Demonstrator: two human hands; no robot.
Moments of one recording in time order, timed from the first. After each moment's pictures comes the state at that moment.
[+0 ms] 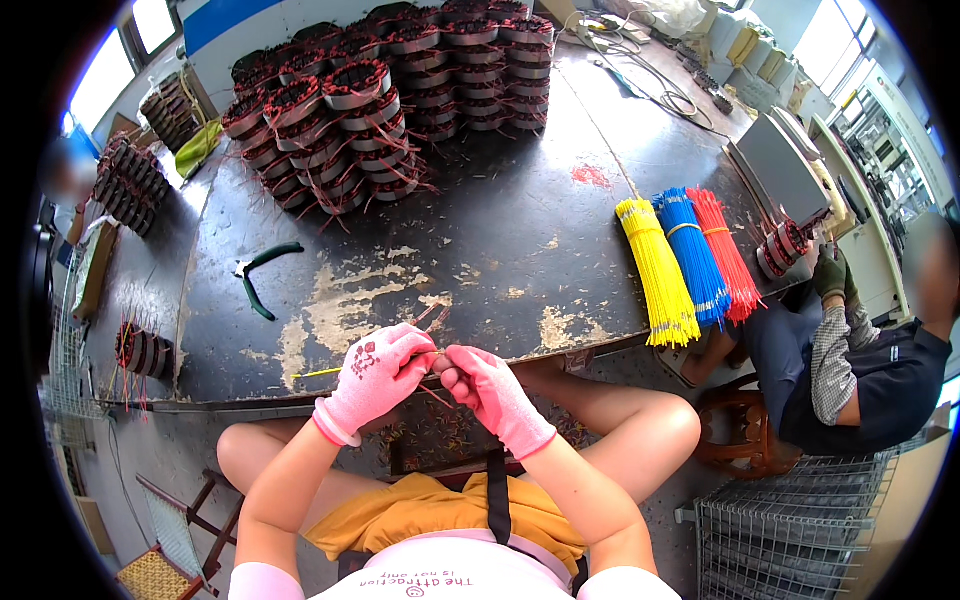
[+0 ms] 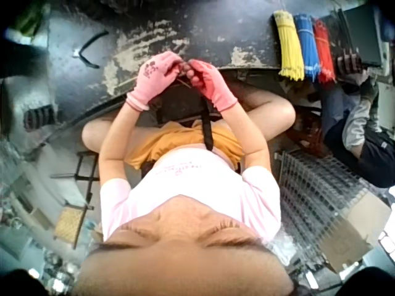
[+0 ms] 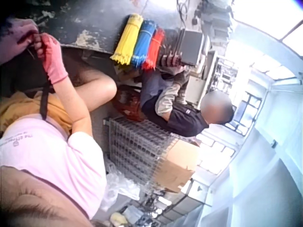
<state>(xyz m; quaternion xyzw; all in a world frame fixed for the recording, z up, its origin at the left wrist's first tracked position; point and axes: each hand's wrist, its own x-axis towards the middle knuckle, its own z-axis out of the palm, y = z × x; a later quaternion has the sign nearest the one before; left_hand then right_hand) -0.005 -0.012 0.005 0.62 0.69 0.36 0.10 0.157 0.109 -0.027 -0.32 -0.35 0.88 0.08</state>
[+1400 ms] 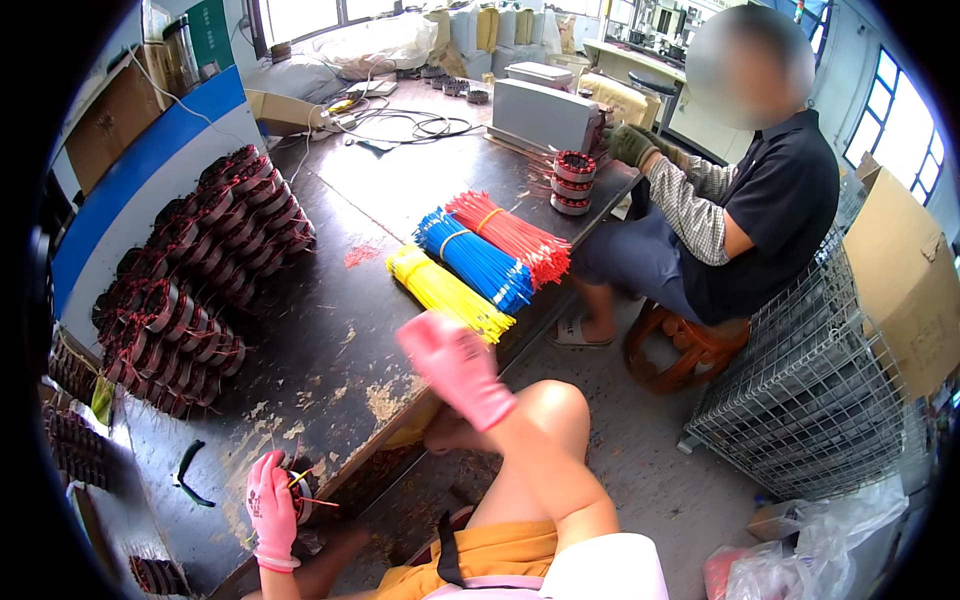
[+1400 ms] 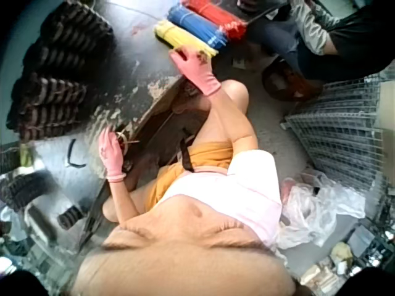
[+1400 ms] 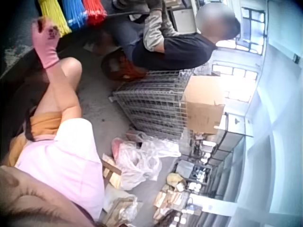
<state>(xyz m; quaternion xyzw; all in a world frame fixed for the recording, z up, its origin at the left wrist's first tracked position) -0.006 -0.022 0.004 0.58 0.76 0.28 0.02 0.266 0.225 0.033 -0.46 -0.72 0.29 0.44</state>
